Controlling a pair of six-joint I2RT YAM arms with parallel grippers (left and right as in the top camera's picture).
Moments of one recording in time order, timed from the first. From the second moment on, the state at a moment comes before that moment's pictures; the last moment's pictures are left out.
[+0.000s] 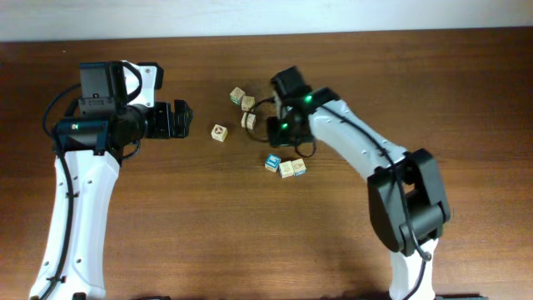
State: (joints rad) left arm 0.03 1.48 1.42 -0.87 0.26 0.04; right arm 0.49 2.10 1.64 -0.78 -0.19 0.33
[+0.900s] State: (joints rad) left arm 0.03 1.48 1.42 -0.84 0.27 0.04; right arm 0.54 2.17 1.75 -1.15 -0.30 -0.15
